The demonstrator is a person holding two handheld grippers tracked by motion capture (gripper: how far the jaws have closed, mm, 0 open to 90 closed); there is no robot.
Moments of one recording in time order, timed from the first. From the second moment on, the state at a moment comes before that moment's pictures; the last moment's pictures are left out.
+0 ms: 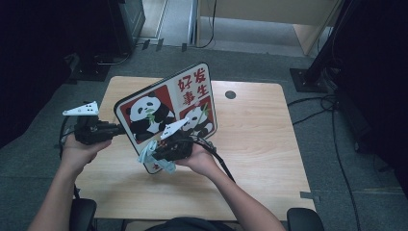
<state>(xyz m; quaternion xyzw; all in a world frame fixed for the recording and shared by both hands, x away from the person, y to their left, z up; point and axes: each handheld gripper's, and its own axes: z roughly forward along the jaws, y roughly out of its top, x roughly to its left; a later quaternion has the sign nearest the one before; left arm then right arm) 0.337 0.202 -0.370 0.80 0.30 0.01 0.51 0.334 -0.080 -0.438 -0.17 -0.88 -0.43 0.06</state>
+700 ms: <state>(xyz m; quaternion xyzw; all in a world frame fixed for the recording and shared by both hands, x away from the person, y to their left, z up) 0.337 0.202 -0.370 0.80 0.30 0.01 0.52 0.327 -0.094 -0.489 -0.19 -0.89 -0.40 0.07</state>
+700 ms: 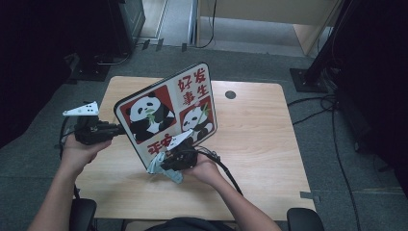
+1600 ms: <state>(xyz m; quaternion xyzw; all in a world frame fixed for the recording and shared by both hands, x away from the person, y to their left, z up) 0.337 0.205 -0.369 0.80 0.30 0.01 0.51 0.328 -0.098 -0.459 -0.21 -0.88 -0.42 0.09</state>
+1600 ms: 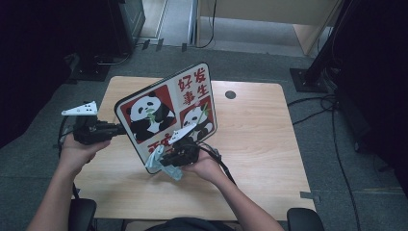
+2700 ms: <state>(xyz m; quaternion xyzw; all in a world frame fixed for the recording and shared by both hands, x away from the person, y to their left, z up) 0.323 0.243 -0.372 0.78 0.34 0.03 0.52 0.338 -0.027 -0.305 -0.12 -0.88 -0.45 0.07</state>
